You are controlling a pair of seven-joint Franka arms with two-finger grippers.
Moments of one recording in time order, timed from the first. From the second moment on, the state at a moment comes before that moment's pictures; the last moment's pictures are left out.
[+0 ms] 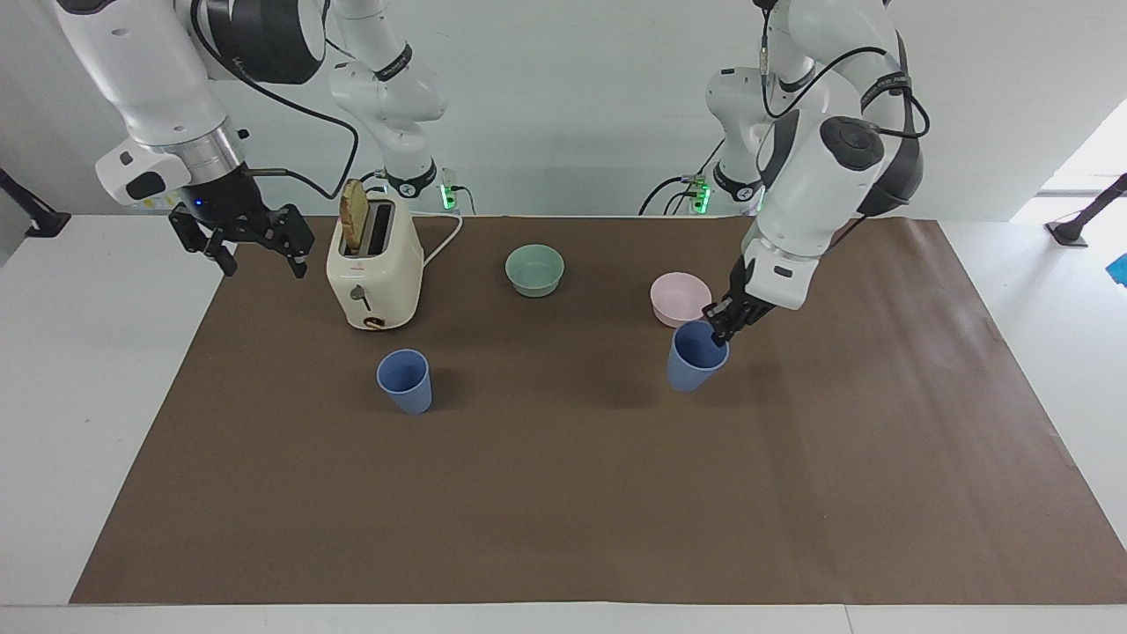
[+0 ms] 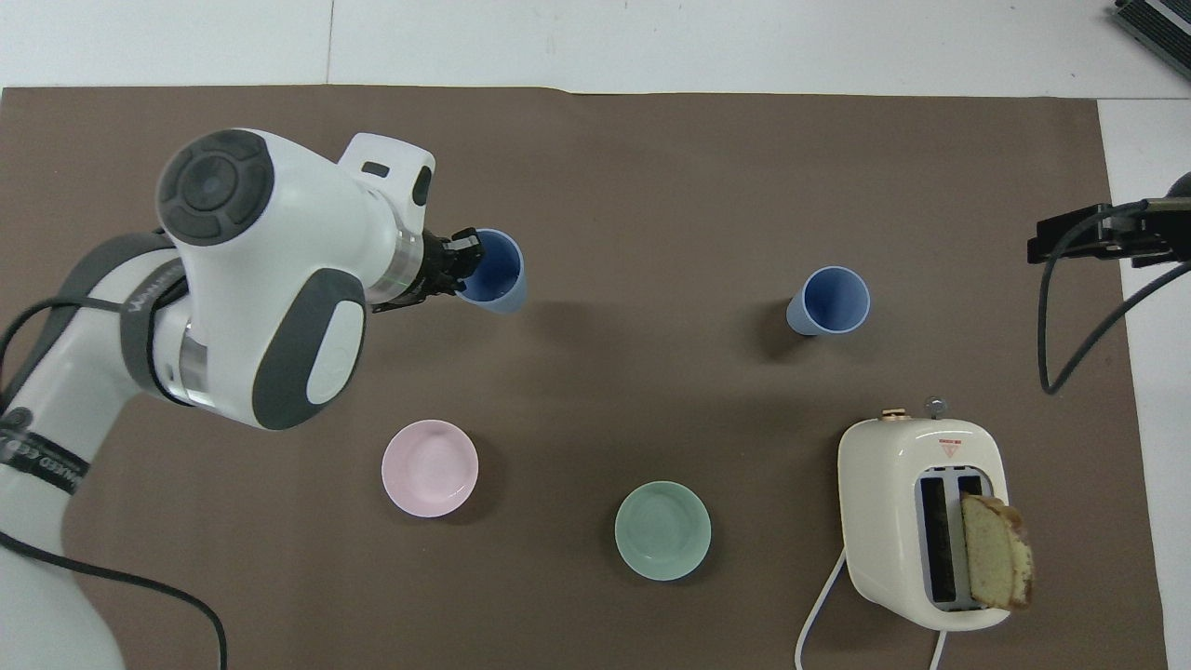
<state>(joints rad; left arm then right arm) -0.36 0.23 -0.11 -1.72 -0.13 2.11 -0.79 -0.19 0.08 0.16 -1.50 -0.01 1.67 0.02</state>
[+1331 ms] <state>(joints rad) -0.44 0.28 -0.11 -1.84 -0.13 2.23 -0.76 -0.20 0.08 0.15 -1.50 -0.01 1.67 0.02</state>
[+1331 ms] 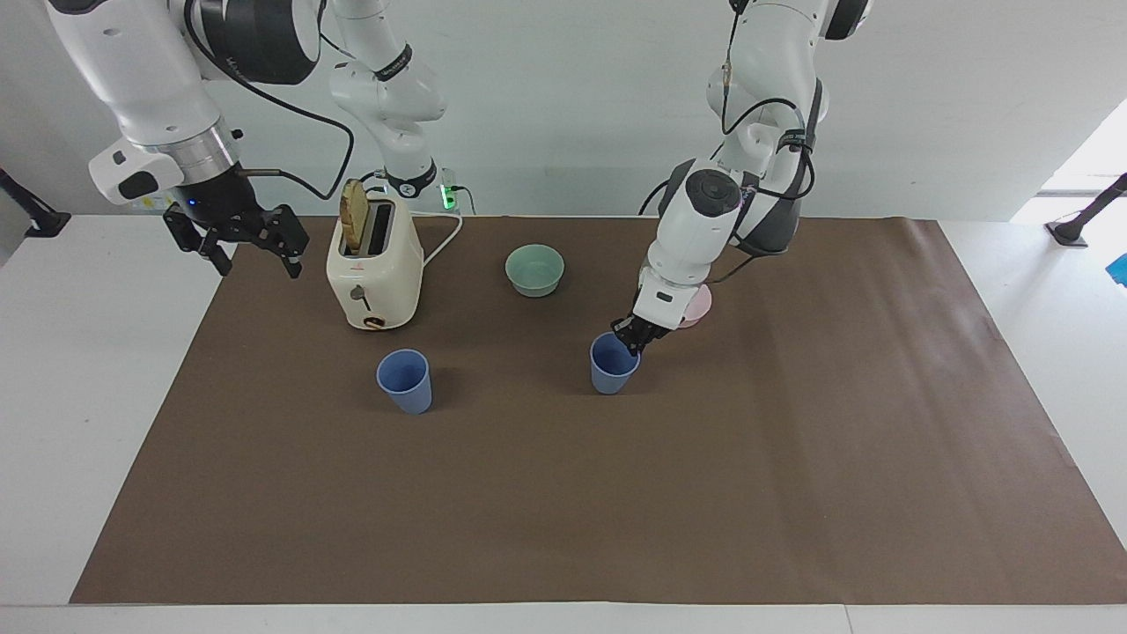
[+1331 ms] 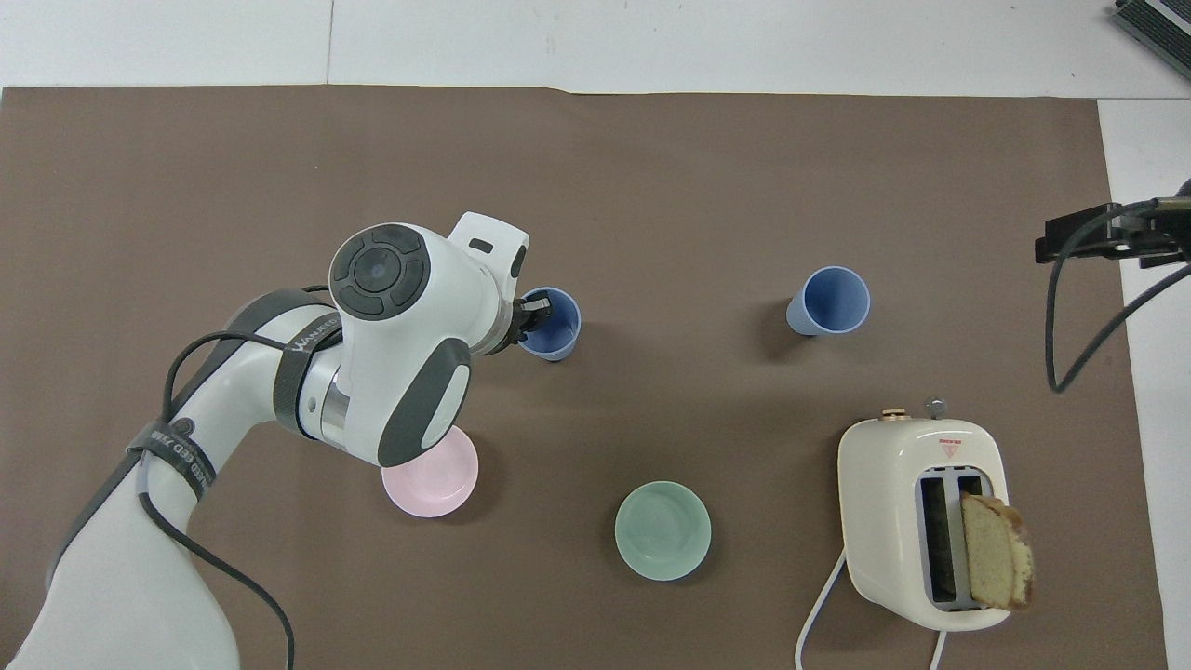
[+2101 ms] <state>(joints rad) -0.40 0.24 -0.07 -1.79 -0.09 2.14 -0.68 -0.19 0.07 0.15 -1.64 0.07 1.77 0.02</state>
